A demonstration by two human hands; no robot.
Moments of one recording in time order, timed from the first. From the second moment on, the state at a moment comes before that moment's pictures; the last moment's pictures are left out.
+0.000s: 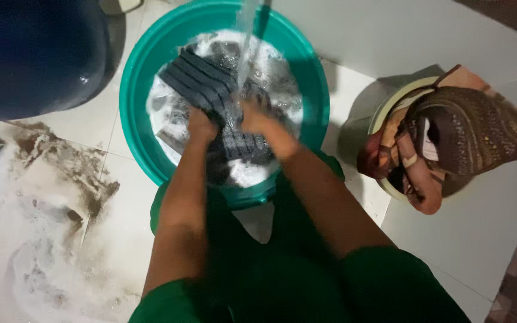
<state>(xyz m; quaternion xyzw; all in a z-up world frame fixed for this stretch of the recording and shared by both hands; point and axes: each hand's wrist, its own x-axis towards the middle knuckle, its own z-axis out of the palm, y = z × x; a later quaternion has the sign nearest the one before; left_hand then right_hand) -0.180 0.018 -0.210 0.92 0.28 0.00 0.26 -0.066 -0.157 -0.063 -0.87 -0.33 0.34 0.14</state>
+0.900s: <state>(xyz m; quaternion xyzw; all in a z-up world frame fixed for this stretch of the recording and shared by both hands) -0.129 0.002 -0.257 0.84 0.24 -0.46 0.13 -0.022 -0.139 -0.222 -0.83 -0.31 0.45 -0.07</state>
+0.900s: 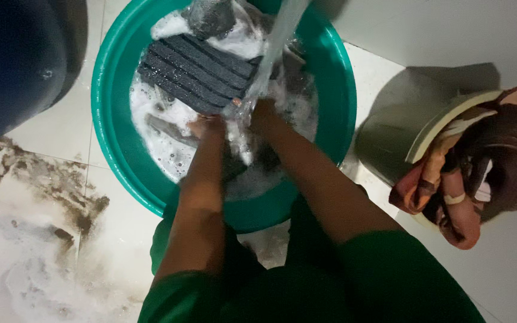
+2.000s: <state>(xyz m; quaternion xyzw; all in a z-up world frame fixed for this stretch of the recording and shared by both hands) -0.081 0.001 0.083 0.84 -0.02 0.24 0.49 -0.014 -0.194 0.017 -0.77 -0.30 0.14 0.55</state>
